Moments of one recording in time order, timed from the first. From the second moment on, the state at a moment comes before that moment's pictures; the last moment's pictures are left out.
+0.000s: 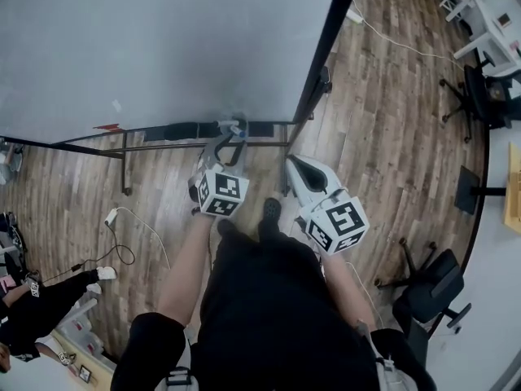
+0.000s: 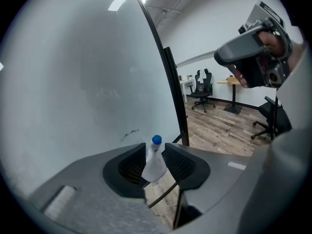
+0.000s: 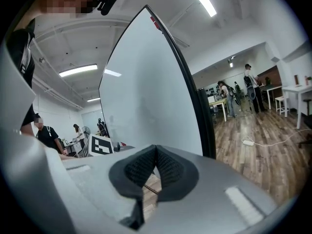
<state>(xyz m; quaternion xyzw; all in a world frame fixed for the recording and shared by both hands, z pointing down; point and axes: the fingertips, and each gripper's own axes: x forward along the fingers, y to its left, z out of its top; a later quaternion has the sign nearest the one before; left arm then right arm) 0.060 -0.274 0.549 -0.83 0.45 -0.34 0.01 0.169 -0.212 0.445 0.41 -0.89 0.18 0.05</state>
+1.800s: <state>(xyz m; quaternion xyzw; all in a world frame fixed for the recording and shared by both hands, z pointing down) 0.003 -0.252 0.419 -0.86 0.49 -0.15 0.01 0.099 -0.209 0.427 0.42 -0.89 0.18 0.03</state>
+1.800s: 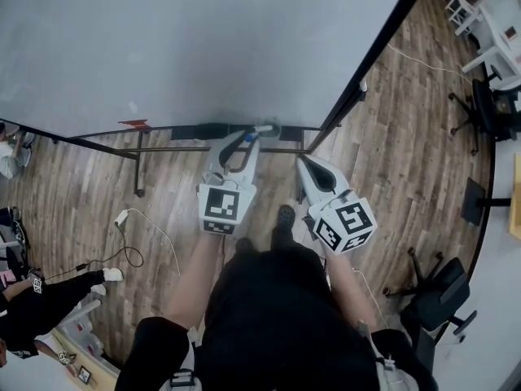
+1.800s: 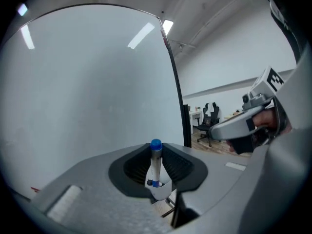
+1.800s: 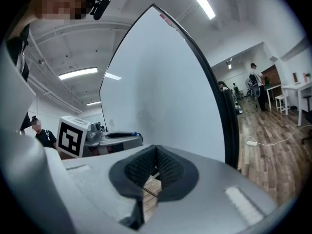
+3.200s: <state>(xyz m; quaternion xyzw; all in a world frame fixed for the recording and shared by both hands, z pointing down) -0.154 -0.055 0.367 -0.88 0.46 0.04 -0.09 0.002 -0.025 0.405 0.51 -0.85 0.12 0.06</state>
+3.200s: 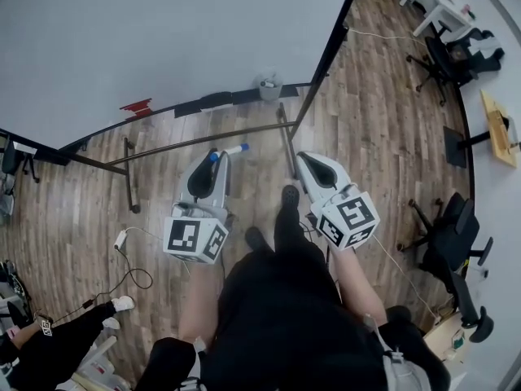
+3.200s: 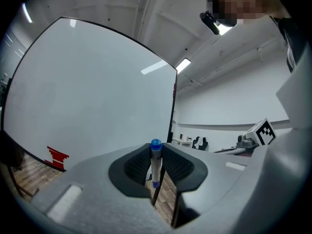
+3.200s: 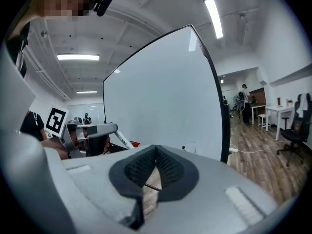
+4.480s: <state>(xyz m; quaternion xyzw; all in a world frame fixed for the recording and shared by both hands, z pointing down) -0.071 -0.195 0.373 -0.86 0.50 0.01 -0.08 0.082 -0.156 0.408 0.48 -0.87 0.14 0.05</state>
